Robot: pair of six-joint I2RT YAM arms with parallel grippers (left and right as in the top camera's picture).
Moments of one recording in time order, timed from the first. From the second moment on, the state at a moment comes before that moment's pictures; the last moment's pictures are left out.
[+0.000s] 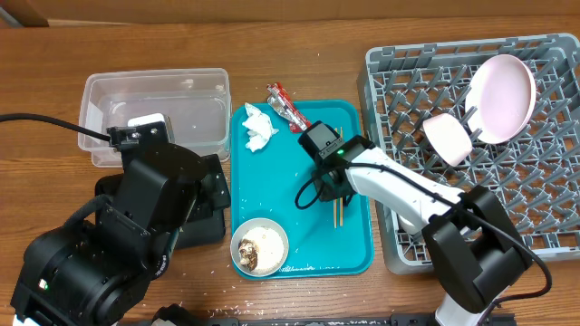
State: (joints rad) left arm -0.59 1.11 1.70 -1.49 -0.45 -0.68; right arm 0.64 1.87 1.21 -0.79 0.14 0.36
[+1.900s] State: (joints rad) left arm -0.59 1.11 1.70 -1.49 -0.45 -0.68; right arm 0.56 1.88 1.15 -0.70 0.12 0.31
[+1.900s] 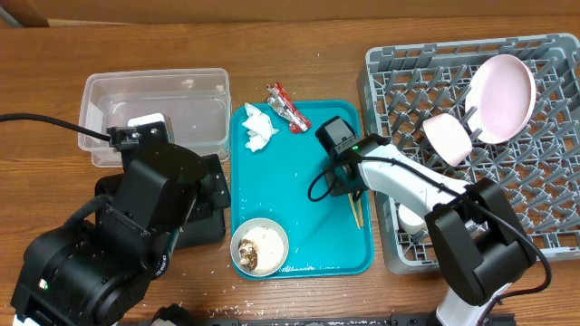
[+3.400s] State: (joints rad) left arm -0.59 1.11 1.70 -1.49 -0.45 -0.68; right arm 0.35 1.76 1.47 -0.98 0.17 0.20
